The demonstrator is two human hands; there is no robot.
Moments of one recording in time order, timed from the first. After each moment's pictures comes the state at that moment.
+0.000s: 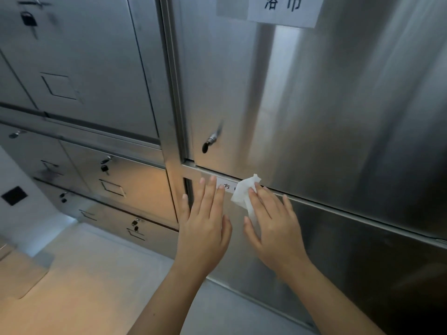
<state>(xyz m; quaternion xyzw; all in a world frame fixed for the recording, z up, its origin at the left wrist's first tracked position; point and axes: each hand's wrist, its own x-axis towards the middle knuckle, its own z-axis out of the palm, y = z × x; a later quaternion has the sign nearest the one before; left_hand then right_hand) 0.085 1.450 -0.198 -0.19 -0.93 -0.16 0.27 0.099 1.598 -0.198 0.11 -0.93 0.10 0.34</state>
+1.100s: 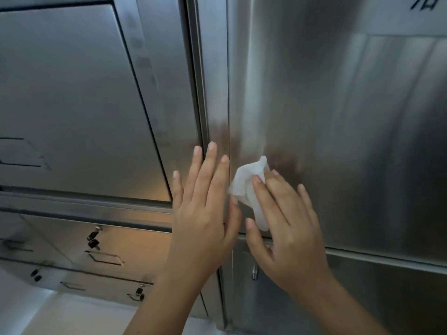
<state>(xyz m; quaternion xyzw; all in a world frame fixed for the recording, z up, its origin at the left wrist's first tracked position) -0.109 1.368 -0.128 -0.30 -0.83 -0.26 0.38 -0.057 1.491 -0.147 0.05 -0.87 0.12 0.47</state>
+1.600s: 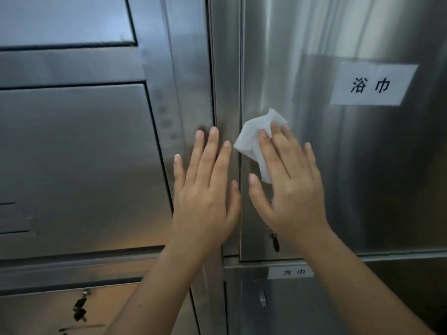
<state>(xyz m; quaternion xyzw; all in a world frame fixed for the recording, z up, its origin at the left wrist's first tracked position) -0.151 1.339 -0.060 -0.41 -0.76 -0.28 0.43 -0.088 1.463 -0.056 -0.03 -0.82 -0.02 0.57</state>
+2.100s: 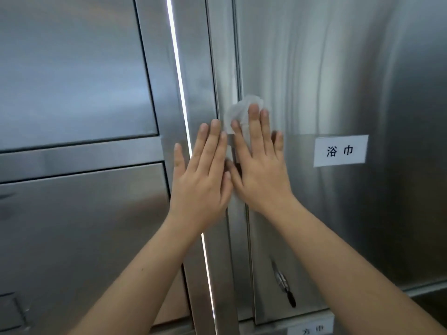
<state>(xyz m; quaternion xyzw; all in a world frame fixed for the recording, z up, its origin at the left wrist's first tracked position) -0.217 1.343 0.036 -0.44 -0.65 -0.17 0.59 -0.158 1.458 0.041 -0.09 -0.79 -0.10 0.59</state>
